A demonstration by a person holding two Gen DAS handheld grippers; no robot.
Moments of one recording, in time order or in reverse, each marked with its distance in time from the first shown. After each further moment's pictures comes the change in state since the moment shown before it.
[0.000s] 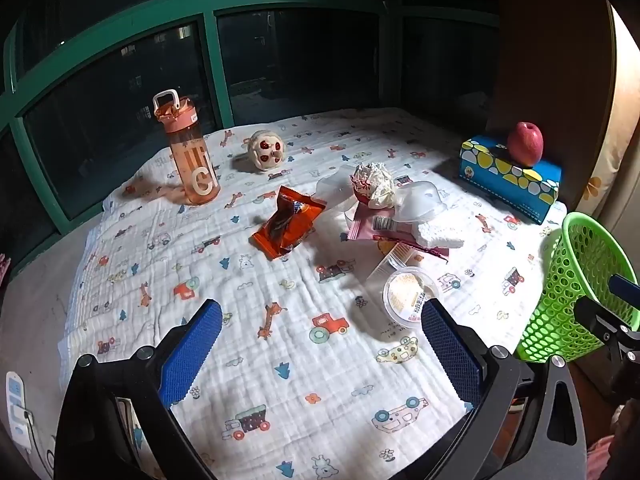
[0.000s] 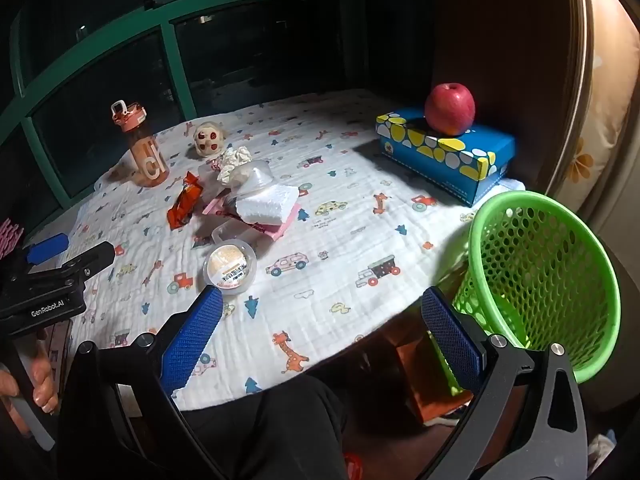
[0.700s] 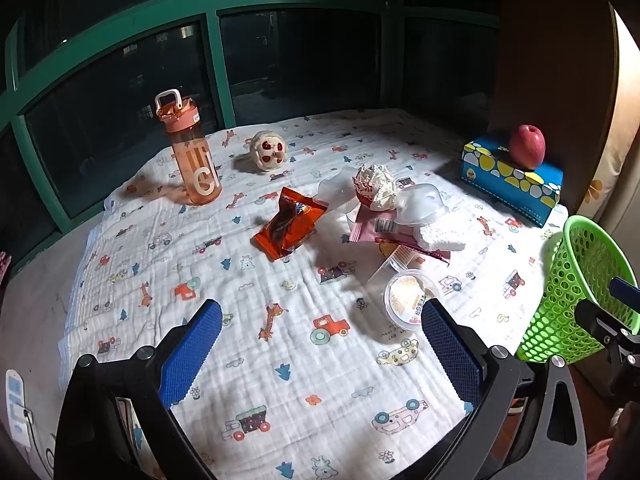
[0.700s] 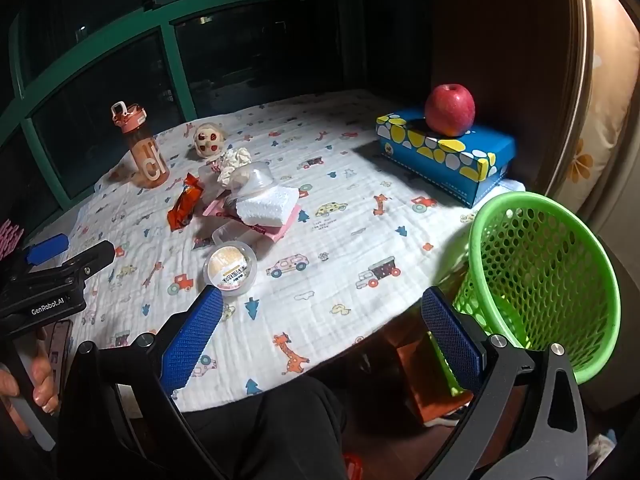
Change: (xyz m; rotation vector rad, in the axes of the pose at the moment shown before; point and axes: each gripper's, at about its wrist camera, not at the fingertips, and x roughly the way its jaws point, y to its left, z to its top) left arm 0.002 0.003 0.002 -0.008 0.004 -0.015; right arm 0.000 -0.001 0.002 -0.004 -0.007 -0.001
